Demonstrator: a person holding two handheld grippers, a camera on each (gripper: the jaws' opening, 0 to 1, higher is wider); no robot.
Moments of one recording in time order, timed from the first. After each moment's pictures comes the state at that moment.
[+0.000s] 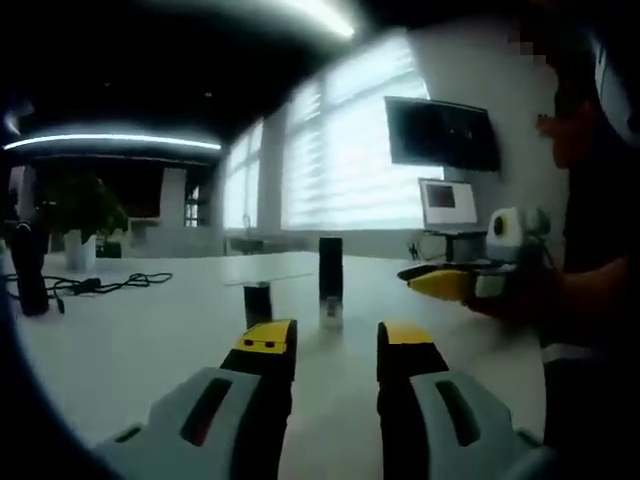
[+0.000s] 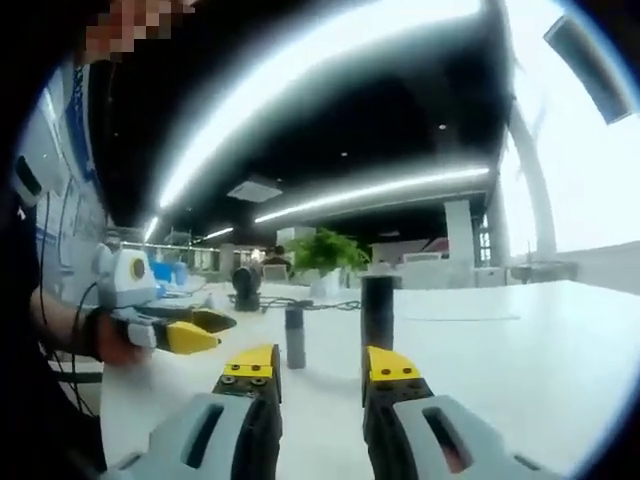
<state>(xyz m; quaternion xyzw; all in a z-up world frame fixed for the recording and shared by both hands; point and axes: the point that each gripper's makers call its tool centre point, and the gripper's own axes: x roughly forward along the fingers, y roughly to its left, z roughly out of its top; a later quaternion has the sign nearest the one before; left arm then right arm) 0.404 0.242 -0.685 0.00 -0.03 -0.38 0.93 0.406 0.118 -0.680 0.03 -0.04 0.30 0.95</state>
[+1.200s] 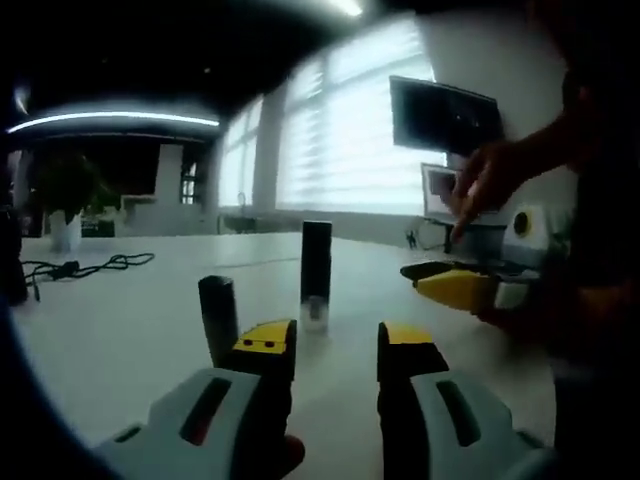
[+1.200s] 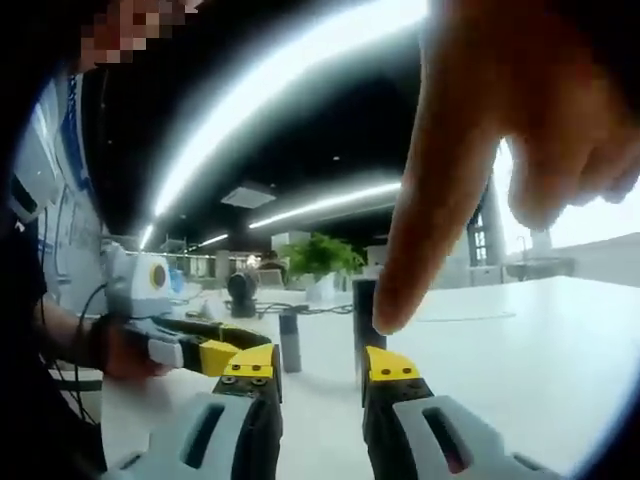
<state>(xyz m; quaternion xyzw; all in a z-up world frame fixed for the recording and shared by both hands) 0.433 0.193 -0.694 -0.01 0.02 -0.38 0.92 0.409 0.114 -0.678 0.04 -0.05 0.29 0.95</state>
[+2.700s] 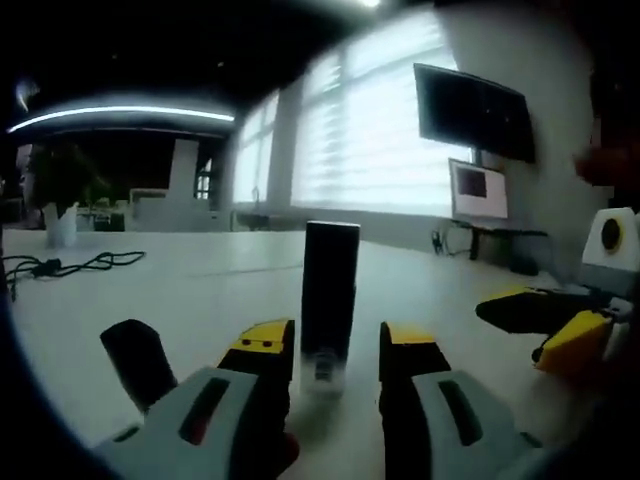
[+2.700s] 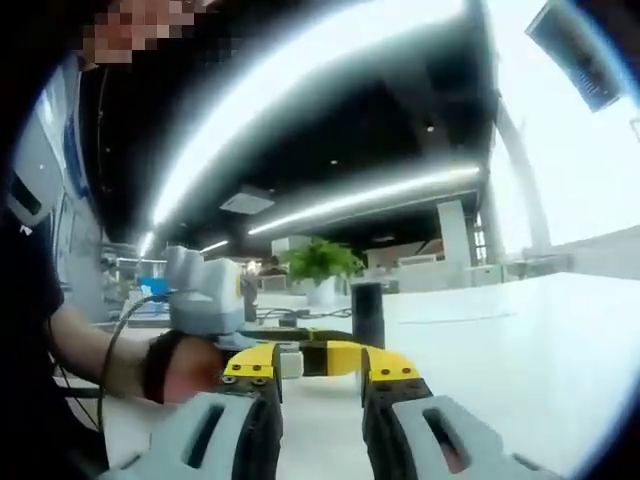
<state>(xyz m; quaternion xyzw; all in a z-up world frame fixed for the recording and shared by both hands) 0.506 0.136 -0.700 -0.02 0.03 -0.35 0.94 0.409 0.111 -0.675 0.05 -0.05 0.30 0.95</state>
